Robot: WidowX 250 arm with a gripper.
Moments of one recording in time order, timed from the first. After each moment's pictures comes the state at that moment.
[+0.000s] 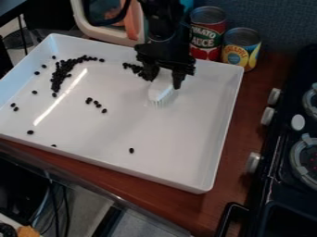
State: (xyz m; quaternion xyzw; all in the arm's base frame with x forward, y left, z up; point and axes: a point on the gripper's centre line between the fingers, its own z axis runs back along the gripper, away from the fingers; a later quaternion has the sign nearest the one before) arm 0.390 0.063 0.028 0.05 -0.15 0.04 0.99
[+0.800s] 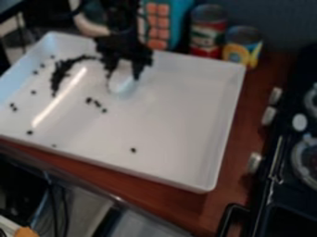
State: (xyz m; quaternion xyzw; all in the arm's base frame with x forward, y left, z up) arm 0.378 0.129 0.030 0.09 -0.14 0.08 0.98
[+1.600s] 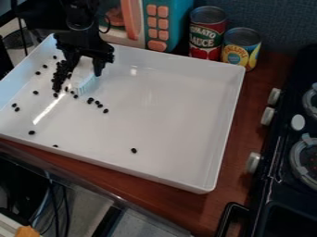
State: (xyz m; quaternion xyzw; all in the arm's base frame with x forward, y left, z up) arm 0.356 0.196 0.033 0.12 -0.13 0.13 0.98
